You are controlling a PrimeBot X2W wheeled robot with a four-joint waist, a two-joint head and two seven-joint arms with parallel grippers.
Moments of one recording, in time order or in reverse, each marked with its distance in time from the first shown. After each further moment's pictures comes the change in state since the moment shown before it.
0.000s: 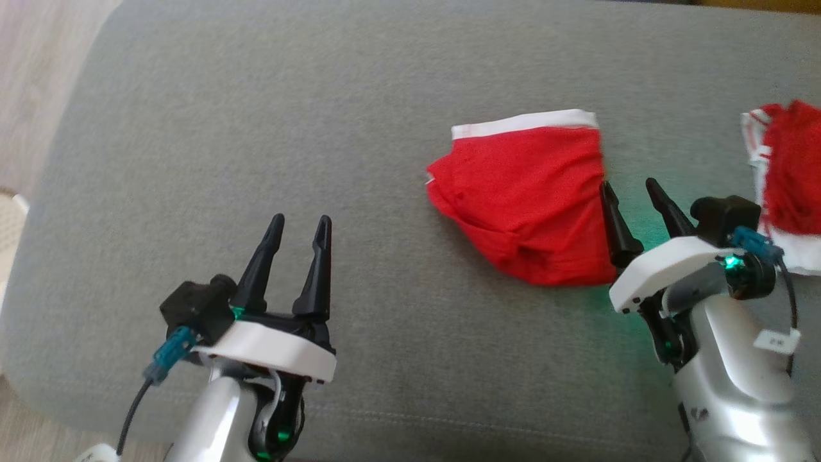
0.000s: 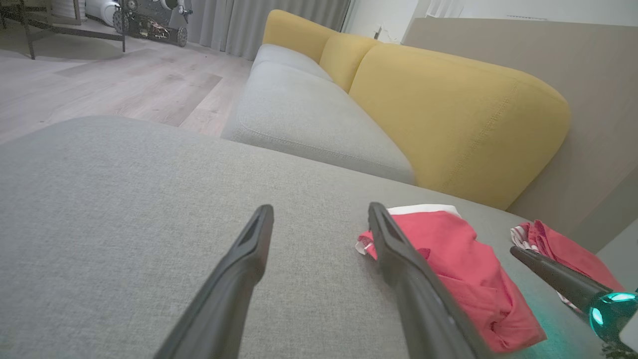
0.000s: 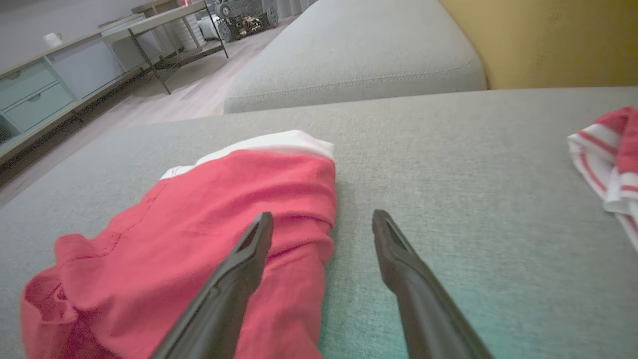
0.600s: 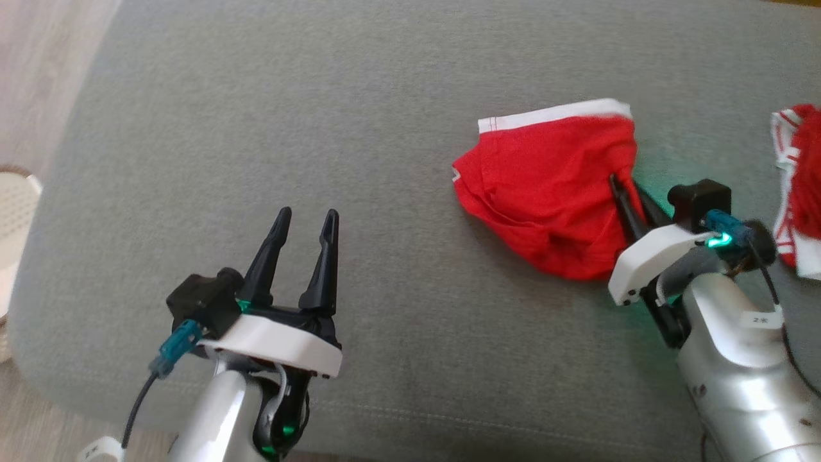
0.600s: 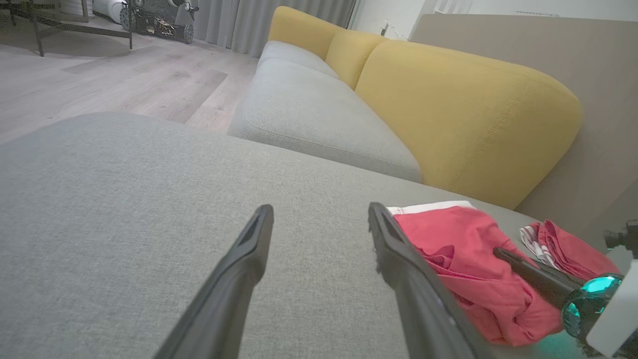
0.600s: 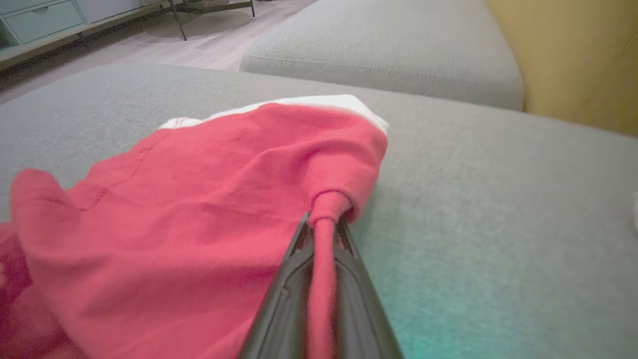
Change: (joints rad) left arm -0.022 0.000 -0.022 0.005 -0.006 0.010 0.000; right arm -0.142 -0.060 0.123 0.242 -0.093 0.000 -0.093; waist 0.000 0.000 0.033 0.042
